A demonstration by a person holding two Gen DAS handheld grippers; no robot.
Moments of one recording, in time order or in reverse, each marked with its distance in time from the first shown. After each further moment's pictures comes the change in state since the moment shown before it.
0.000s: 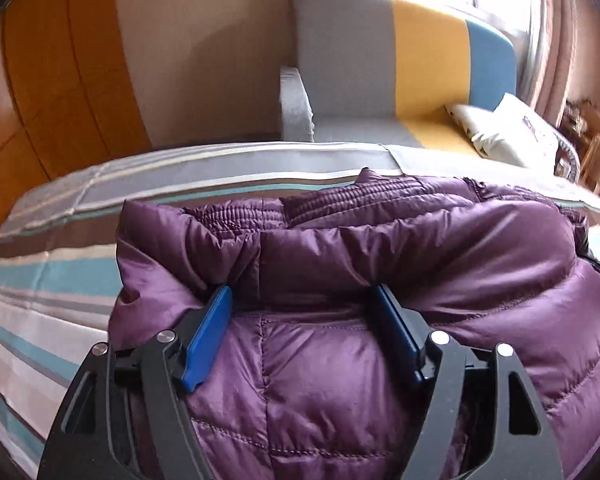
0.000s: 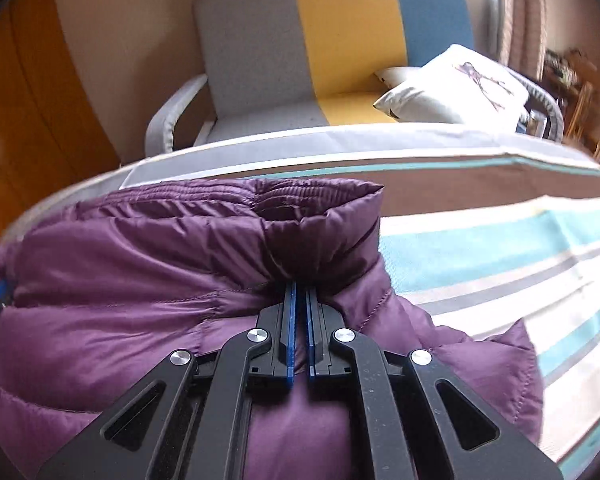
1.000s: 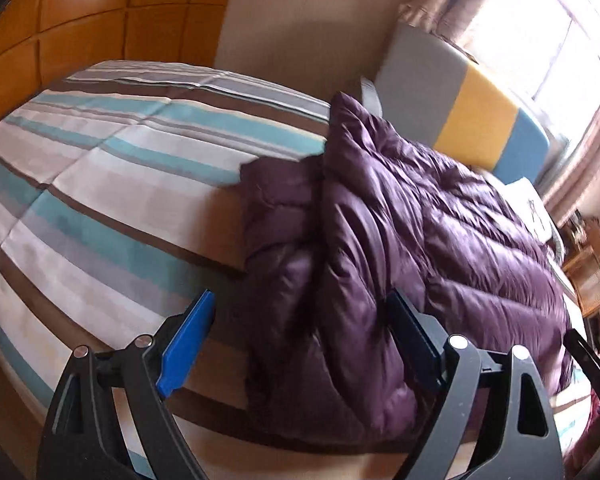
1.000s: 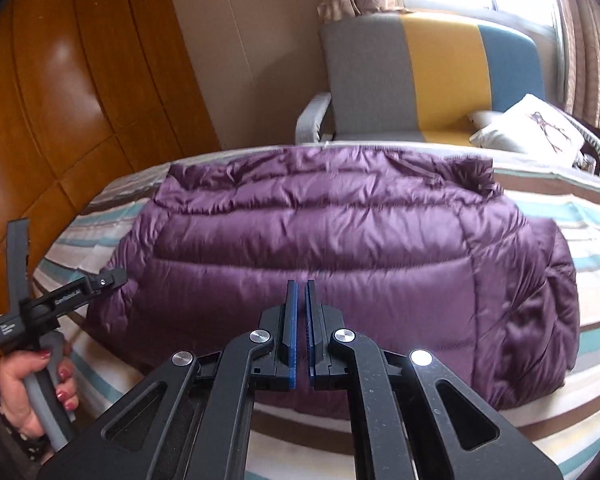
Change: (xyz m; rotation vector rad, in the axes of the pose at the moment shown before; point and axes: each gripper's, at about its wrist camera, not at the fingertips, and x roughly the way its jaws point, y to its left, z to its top) left arm -0.111 0.096 -0.144 -0.393 -0.002 -0.063; right arm -0.156 0.112 -0.122 -0.180 -0.085 0.259
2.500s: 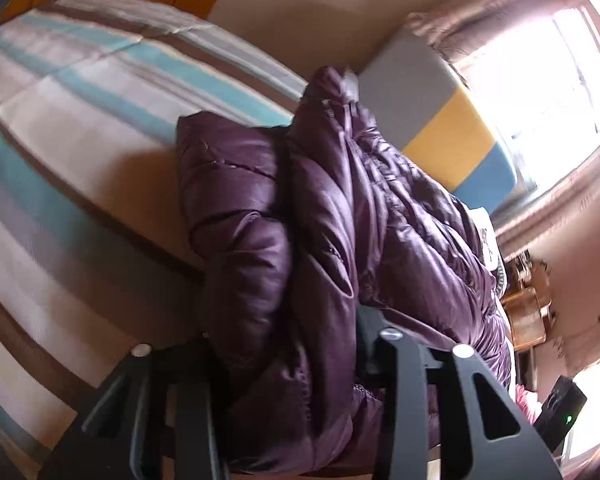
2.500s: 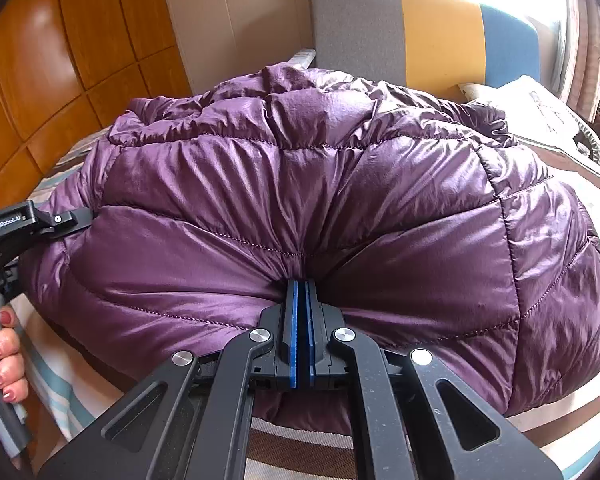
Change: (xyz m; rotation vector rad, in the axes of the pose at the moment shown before) left arm 0.029 -0.011 0.008 -0.213 0.056 -0.234; right arm 0.054 -0.003 -0.015 -0.038 0.125 -0.102
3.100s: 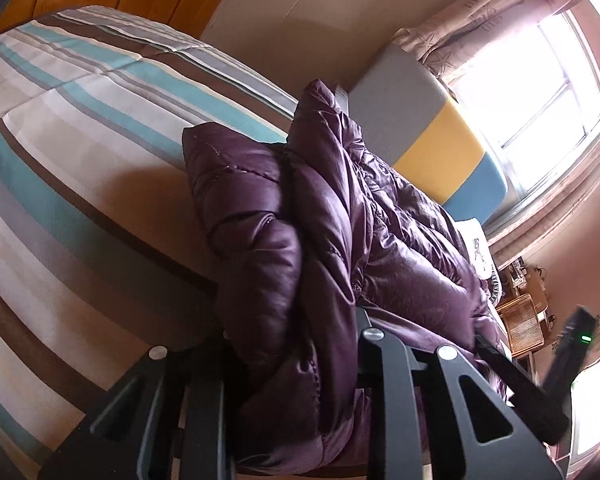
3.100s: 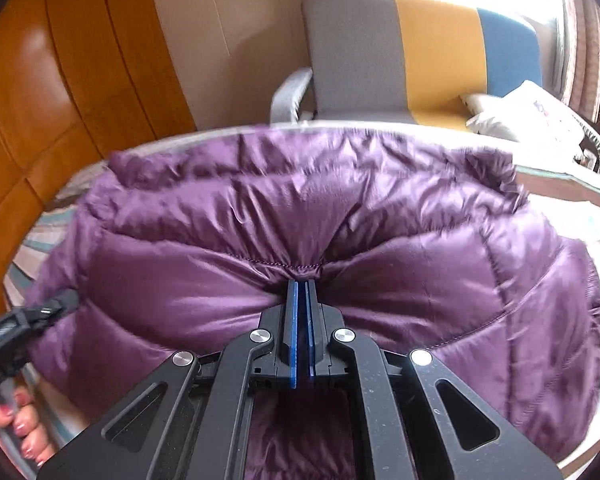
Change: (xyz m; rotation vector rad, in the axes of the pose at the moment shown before) left arm -0.011 0.003 -0.007 0.001 -0.064 -0.023; right arm 0.022 -0.019 0.060 0.041 -0.022 0.024
